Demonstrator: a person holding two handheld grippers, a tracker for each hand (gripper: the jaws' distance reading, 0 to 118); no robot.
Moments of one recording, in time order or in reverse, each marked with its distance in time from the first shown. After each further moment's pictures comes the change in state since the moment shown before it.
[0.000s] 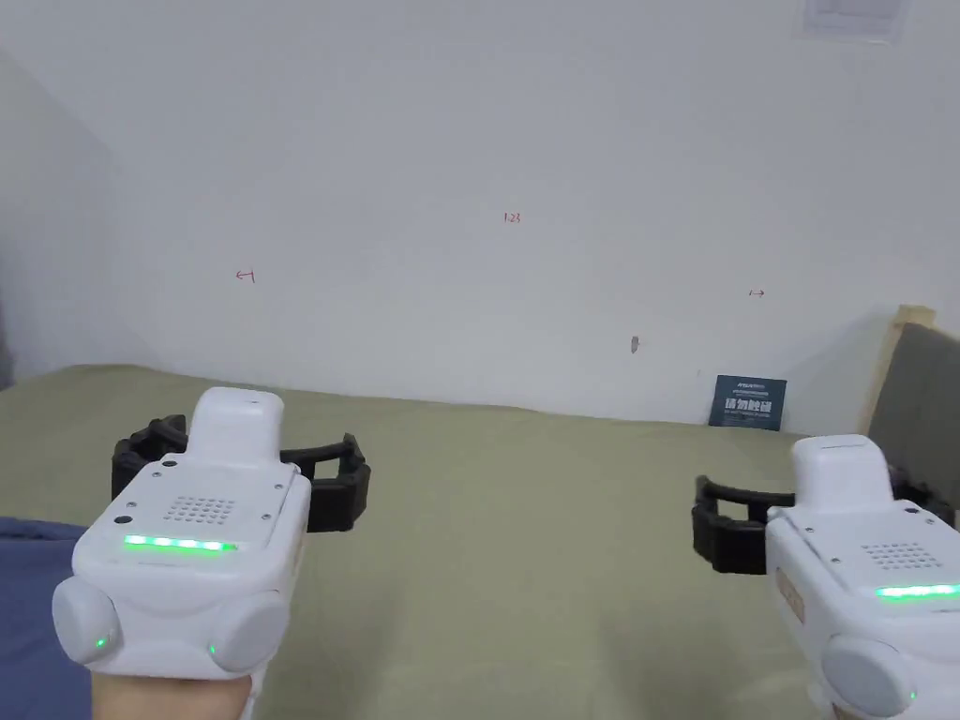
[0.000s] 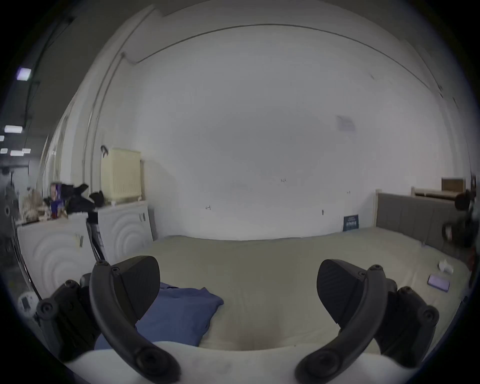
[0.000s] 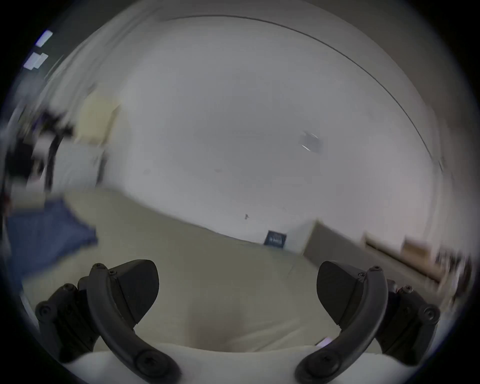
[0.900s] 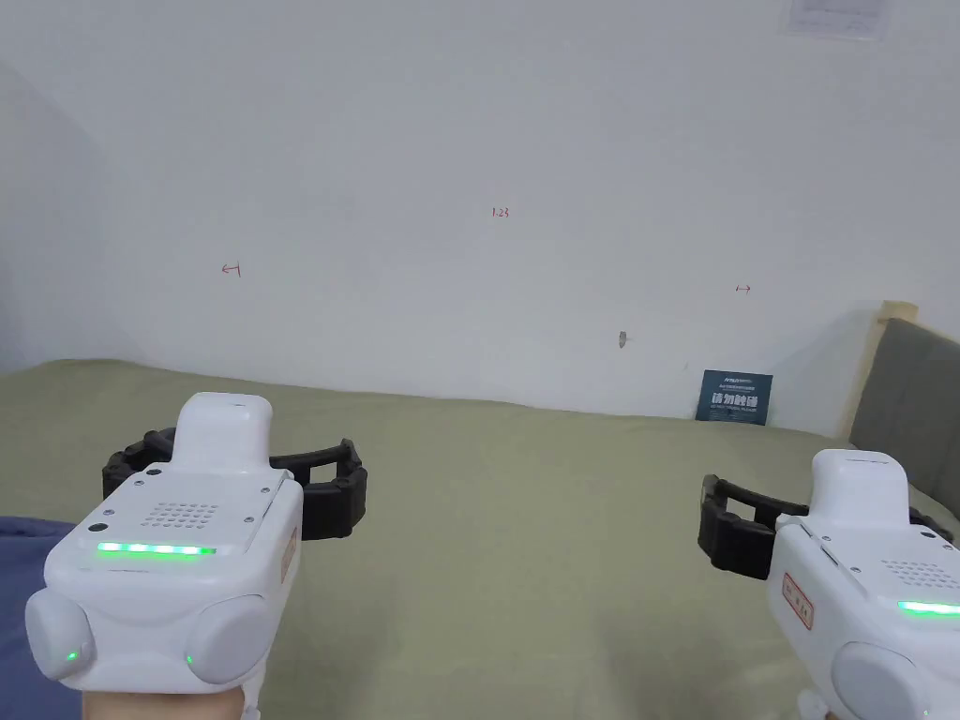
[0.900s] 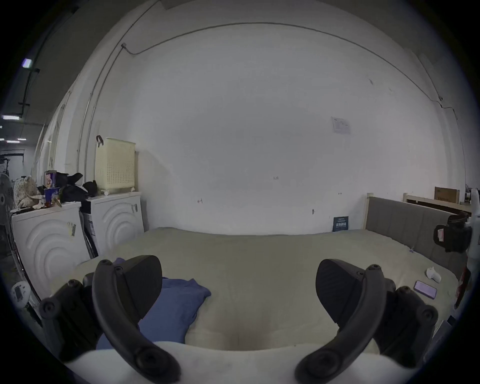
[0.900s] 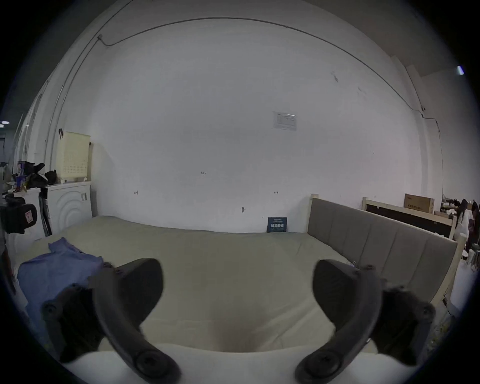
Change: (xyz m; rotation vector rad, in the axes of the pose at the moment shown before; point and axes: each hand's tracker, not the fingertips) left arm -0.006 -0.007 -0.004 -0.069 -0.051 0.075; right arm -0.002 -0.010 0.010 -0.021 0.027 -0.037
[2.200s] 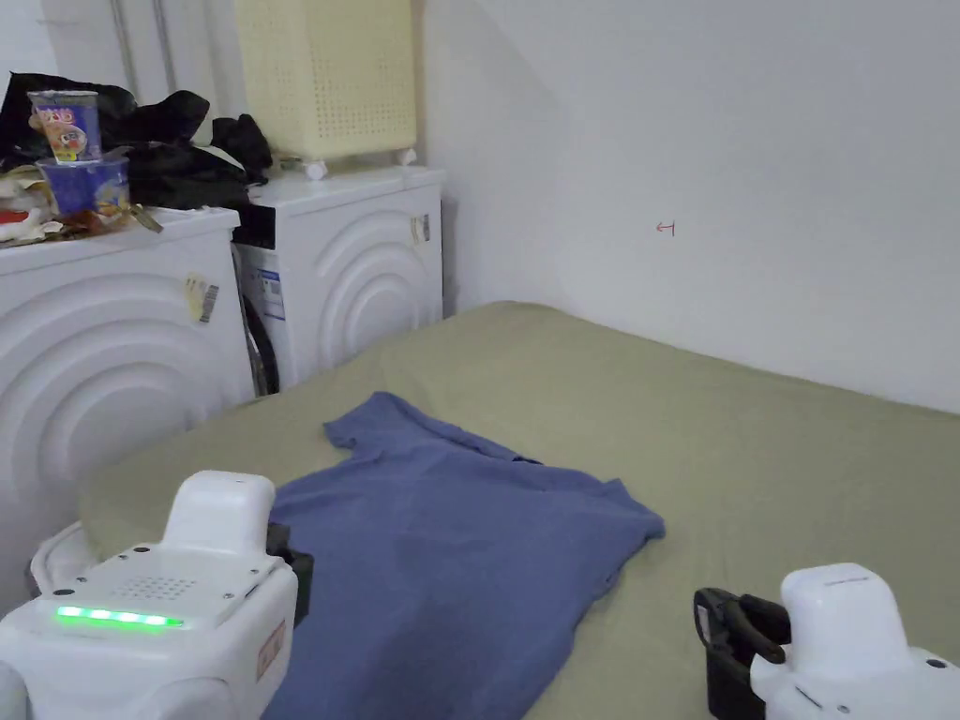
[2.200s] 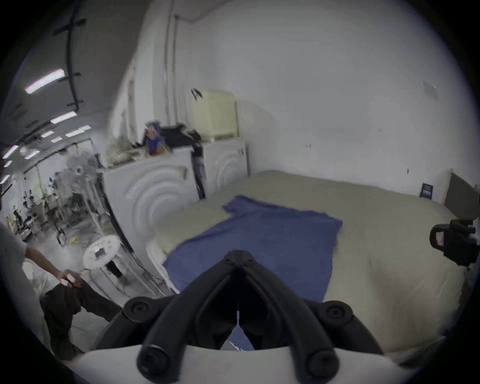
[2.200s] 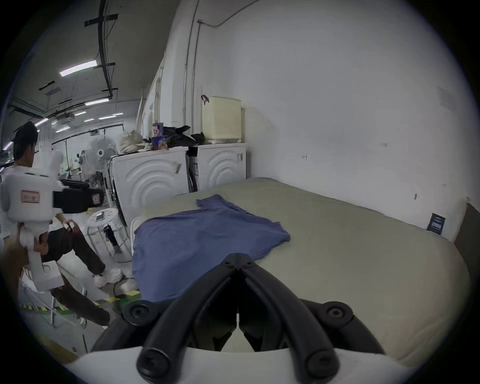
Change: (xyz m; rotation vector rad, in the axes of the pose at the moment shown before) left arm -0.234 -0.061 0.098 -0.407 0.458 0.082; right arm -0.283 -0.040 0.011 -0.210 0.907 0.123
